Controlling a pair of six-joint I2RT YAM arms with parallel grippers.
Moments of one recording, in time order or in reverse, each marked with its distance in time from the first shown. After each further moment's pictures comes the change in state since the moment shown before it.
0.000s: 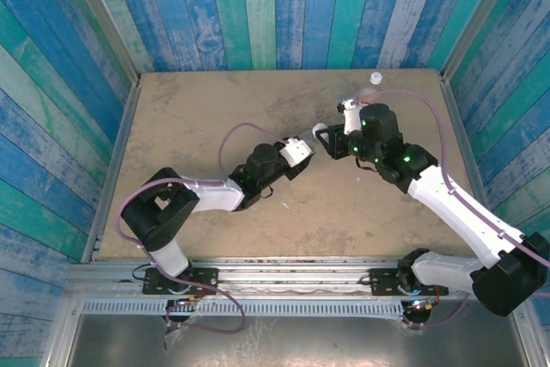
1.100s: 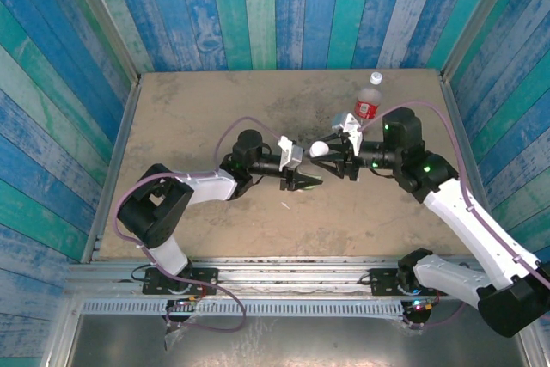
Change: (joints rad) left arm 0.134 -0.002 0.036 0.093 1.069 -0.252; right arm -0.084 -0.130 -0.048 0.012 -0.644 -0.534
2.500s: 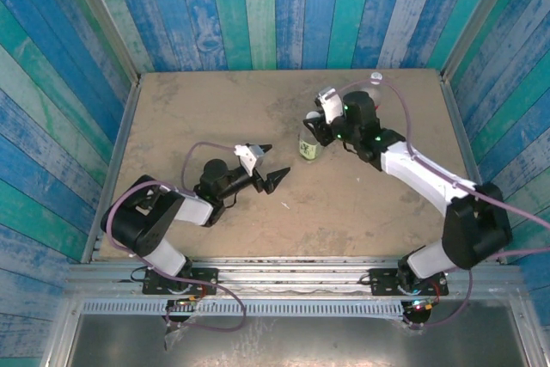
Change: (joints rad) left arm 0.137 -0.100 -0.425 0.377 -0.584 -0.151; right arm 0.006 0.465 0.100 0.305 0.541 0.146
